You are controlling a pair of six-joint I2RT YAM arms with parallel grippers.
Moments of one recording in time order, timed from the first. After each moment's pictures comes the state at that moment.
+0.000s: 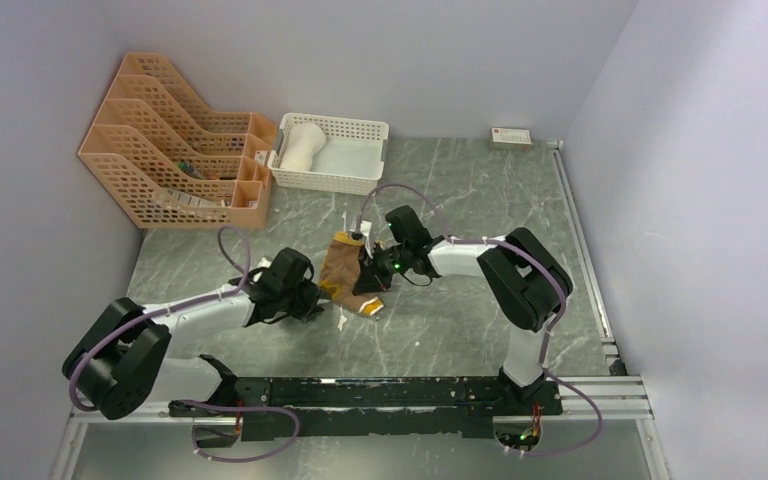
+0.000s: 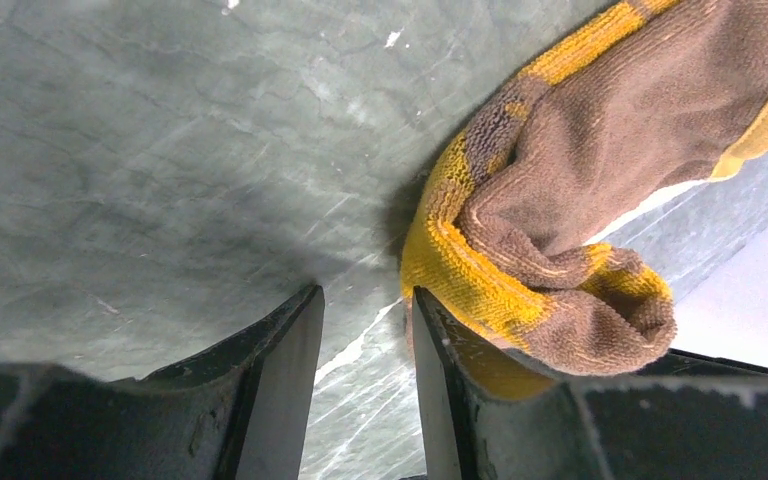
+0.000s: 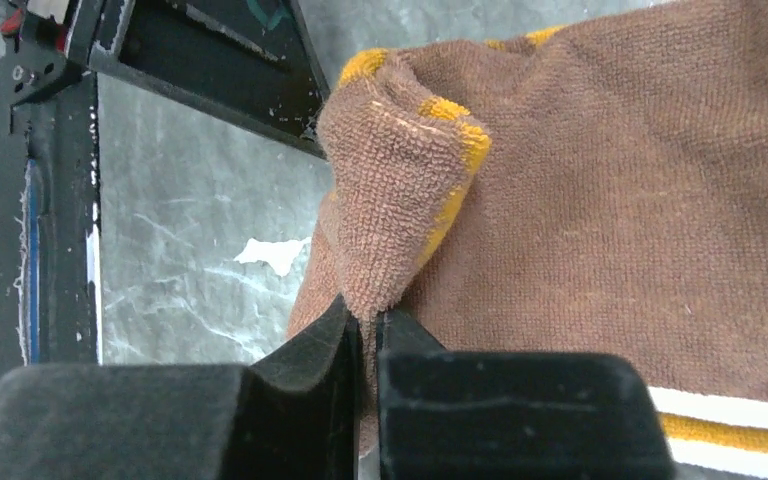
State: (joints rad) left arm -0.65 1.29 0.48 -0.19 -0.07 -1.59; right arm 0.66 1.86 0.93 0.12 -0.83 -0.19
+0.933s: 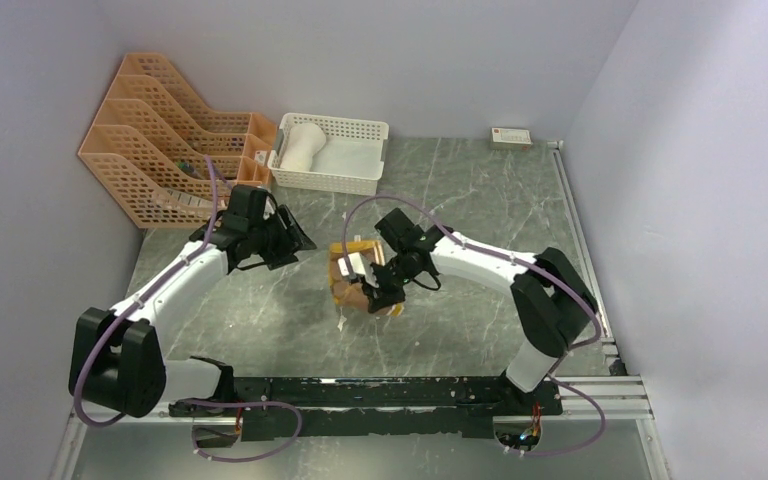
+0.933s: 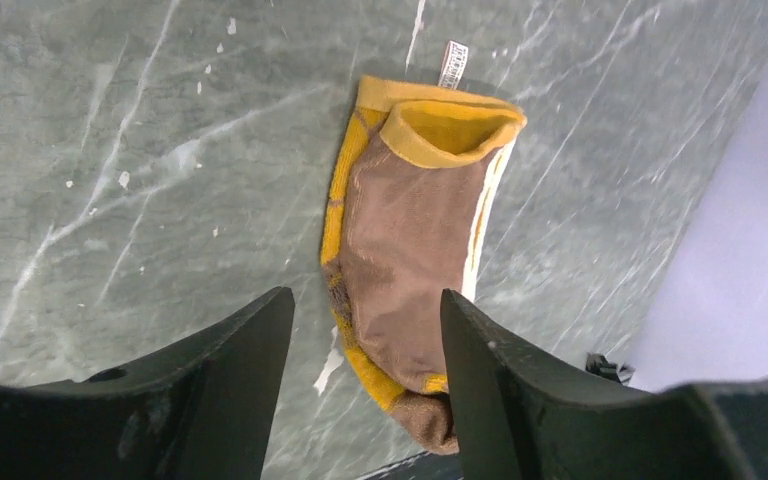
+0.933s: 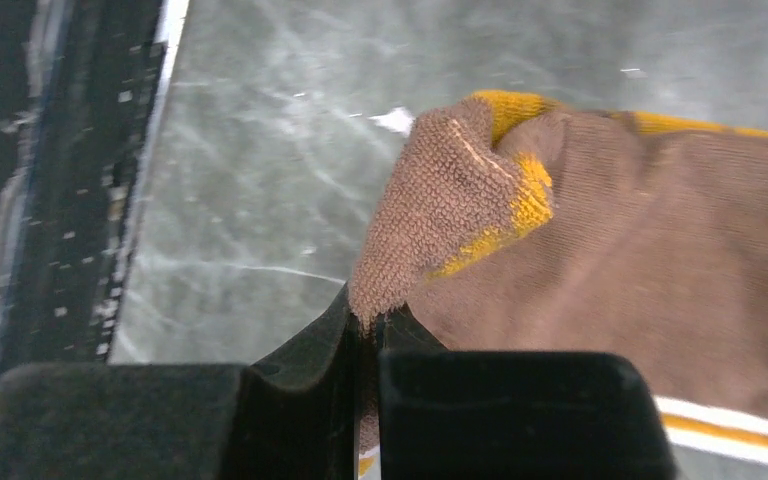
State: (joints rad) left arm -0.30 1.29 0.85 -0.41 0.19 -0.85; right arm 0.76 1.65 1.07 -0.55 -0.72 -0.89
